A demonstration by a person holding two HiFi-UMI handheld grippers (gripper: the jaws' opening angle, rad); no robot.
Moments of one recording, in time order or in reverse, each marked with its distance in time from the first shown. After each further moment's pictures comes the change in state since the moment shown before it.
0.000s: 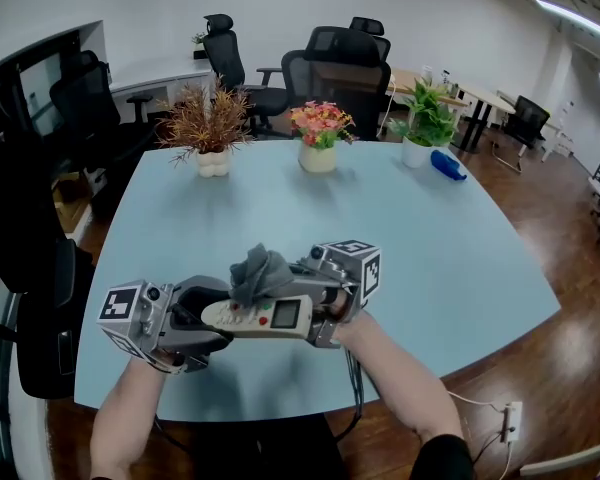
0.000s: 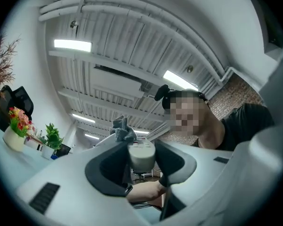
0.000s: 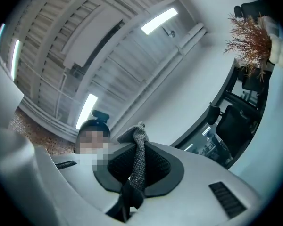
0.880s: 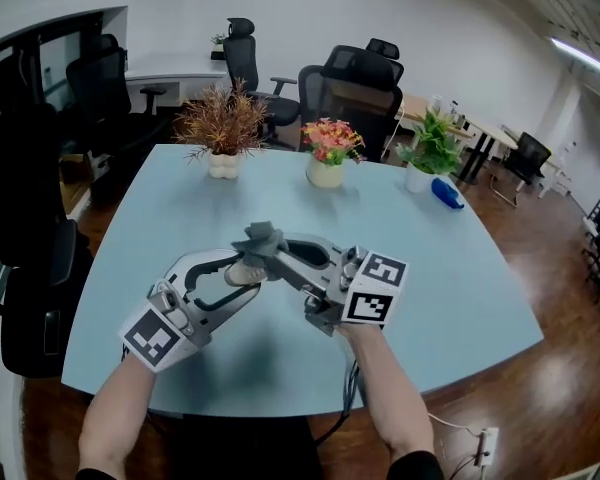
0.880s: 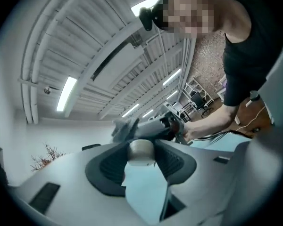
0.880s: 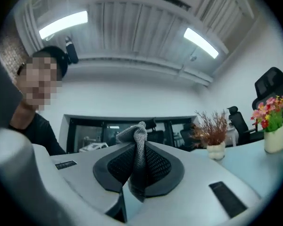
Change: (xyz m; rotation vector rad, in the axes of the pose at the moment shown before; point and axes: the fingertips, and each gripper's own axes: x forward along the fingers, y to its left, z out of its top) left arm -0.023 0.064 -0.021 0.781 0.487 0.658; right arm -0.038 -0.063 0.022 -0.658 0.326 -0.833
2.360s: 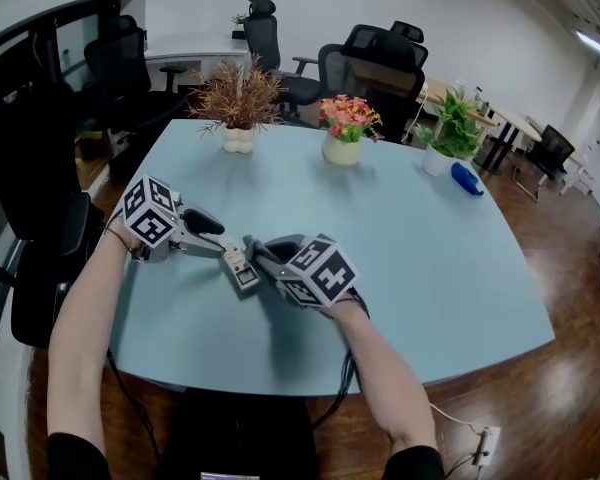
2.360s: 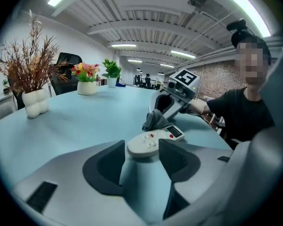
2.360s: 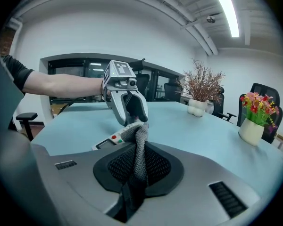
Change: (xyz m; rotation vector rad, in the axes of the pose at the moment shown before) left arm -0.034 0.031 -0.178 -0.574 0.737 -0.524; right arm -0.004 -0.048 -0.165 -0.153 0.733 -0.229
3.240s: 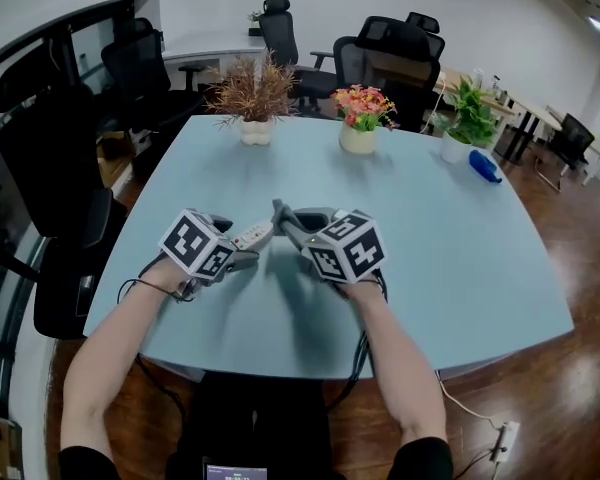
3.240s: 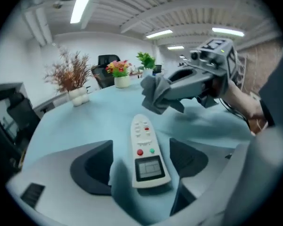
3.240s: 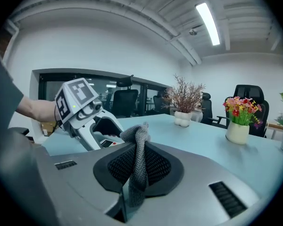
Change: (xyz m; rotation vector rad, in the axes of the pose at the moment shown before) left arm 0.019 -0.032 -0.009 -0.198 0.144 0.580; right arm -0.040 -0.019 0.030 0.099 -0.180 -0.099
